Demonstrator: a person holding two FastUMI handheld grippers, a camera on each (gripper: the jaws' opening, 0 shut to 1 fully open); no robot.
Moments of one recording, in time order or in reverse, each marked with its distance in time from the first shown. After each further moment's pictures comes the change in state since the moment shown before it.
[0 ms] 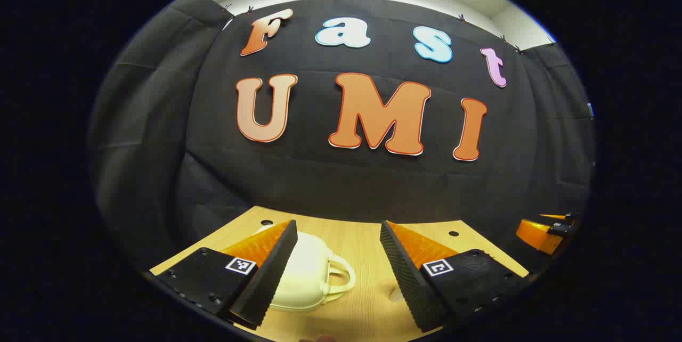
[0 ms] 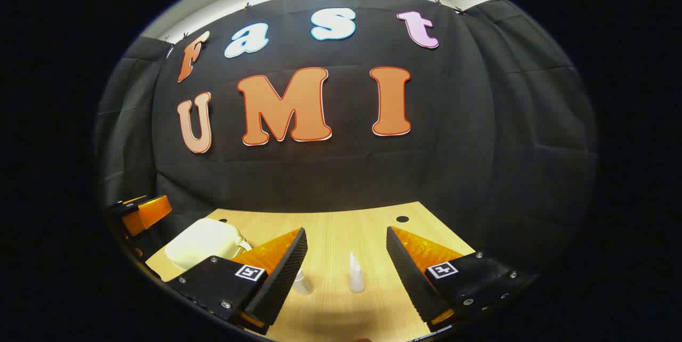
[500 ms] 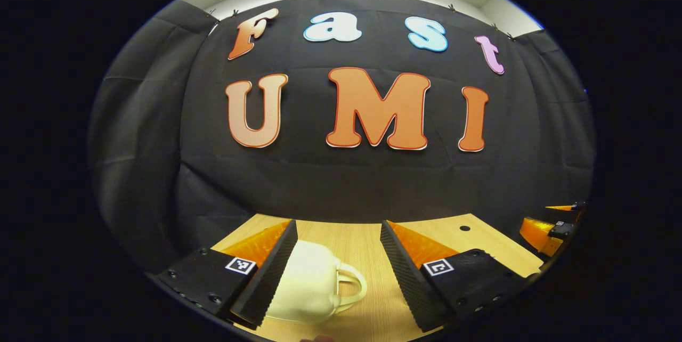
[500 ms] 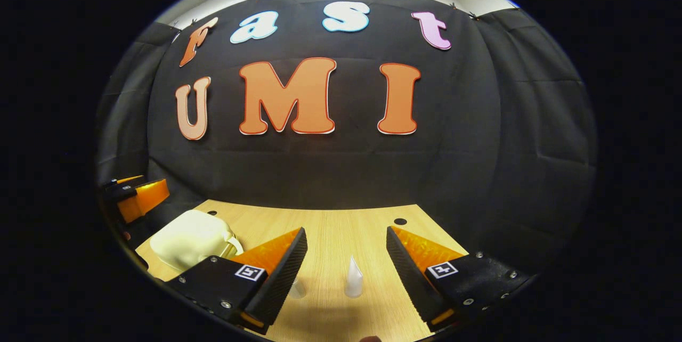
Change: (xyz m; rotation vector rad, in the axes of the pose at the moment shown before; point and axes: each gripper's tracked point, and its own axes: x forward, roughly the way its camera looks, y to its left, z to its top) left arm 0.045 0.000 -0.001 0.063 0.010 0.005; right arm 0.030 0.002 -0.007 -0.063 0.007 -0.037
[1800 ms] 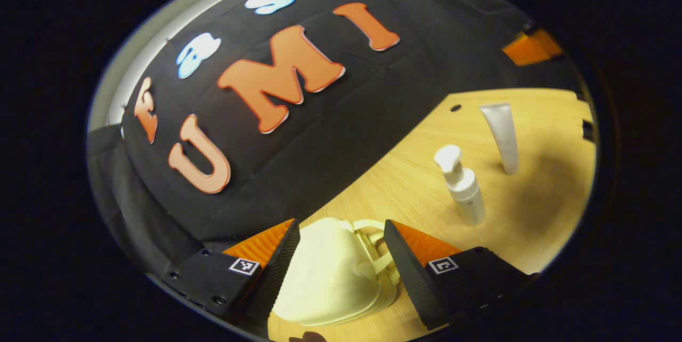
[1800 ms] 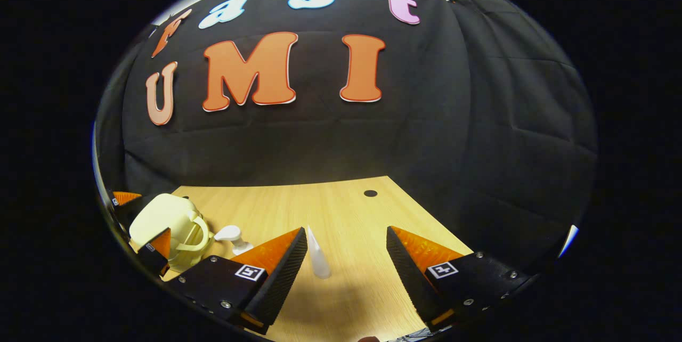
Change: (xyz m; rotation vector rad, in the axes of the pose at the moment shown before) left arm 0.019 -0.057 -0.149 0.844 0.161 -0.096; right arm -0.006 -0.075 -0.070 0.048 0.164 -0.162
